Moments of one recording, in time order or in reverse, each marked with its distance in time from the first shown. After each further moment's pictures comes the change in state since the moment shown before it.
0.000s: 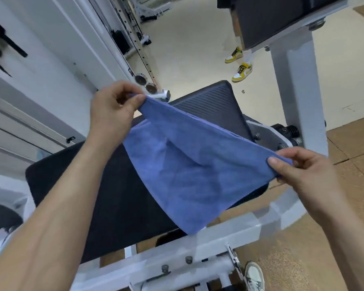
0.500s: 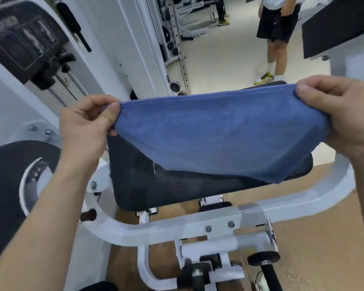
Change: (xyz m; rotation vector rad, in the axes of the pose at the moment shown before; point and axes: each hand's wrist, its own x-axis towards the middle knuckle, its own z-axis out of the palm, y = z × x) left_hand -0.162 -0.031 -0.213 -0.305 0.299 -0.149; right_hand -0.105 -0.108 0.112 -0.012 -0.365 -0.320
